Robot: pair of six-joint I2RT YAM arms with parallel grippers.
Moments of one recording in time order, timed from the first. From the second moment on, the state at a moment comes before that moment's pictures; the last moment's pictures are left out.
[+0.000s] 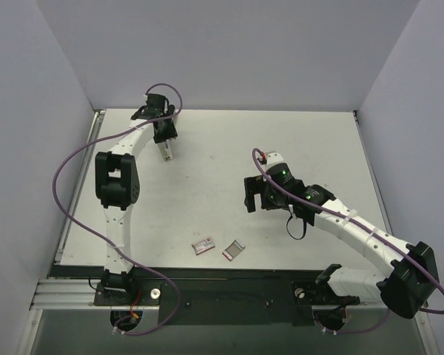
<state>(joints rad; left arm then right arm) -0.16 2.31 2.01 -0.59 -0.07 -0.46 0.69 1.19 0.89 -0.48 0.13 0.34</state>
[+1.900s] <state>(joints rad) -0.33 2.21 1.83 -0.65 -0.19 -0.37 0.73 1.14 0.87 -0.48 0.13 0.37</state>
